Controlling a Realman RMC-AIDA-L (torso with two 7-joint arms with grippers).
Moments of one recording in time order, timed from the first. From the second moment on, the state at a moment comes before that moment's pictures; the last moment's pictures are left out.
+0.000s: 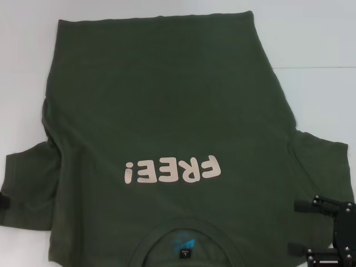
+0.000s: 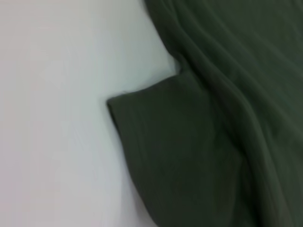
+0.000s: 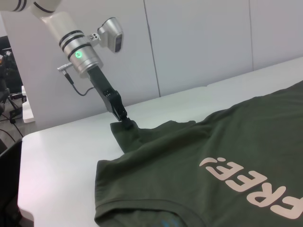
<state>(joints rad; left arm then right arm) -0.54 -1.88 0.55 0.82 2.64 1.60 -2.38 0.35 2.07 -0.41 -0.62 -2.24 -1.81 1.03</state>
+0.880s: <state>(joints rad) -0.55 -1.82 0.51 0.94 2.65 1.67 -2.44 0.35 2.06 -0.40 -0.61 -2.24 -1.81 1.03</state>
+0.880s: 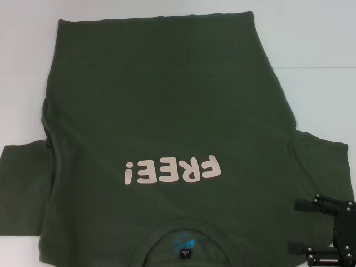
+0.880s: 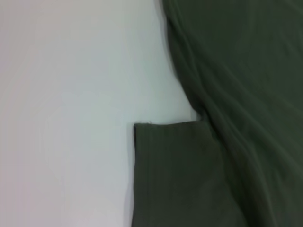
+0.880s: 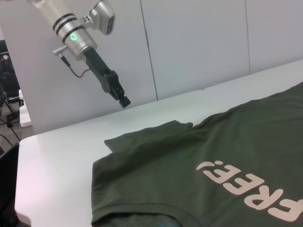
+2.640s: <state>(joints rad) -0.54 -1.87 0.58 0.92 2.74 1.58 -2.45 0.36 2.07 -0.40 -0.61 -2.24 -1.81 1.03</state>
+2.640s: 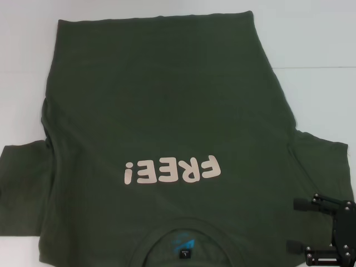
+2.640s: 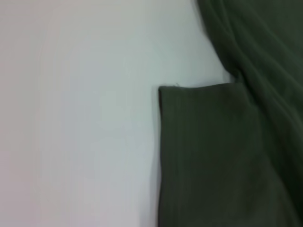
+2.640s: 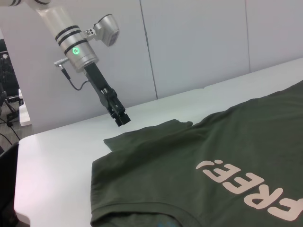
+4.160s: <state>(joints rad) -0.55 -1.91 0.65 0.90 2.79 1.51 -2.45 0.36 2.07 -0.40 -0.61 -2.24 -1.80 1.03</state>
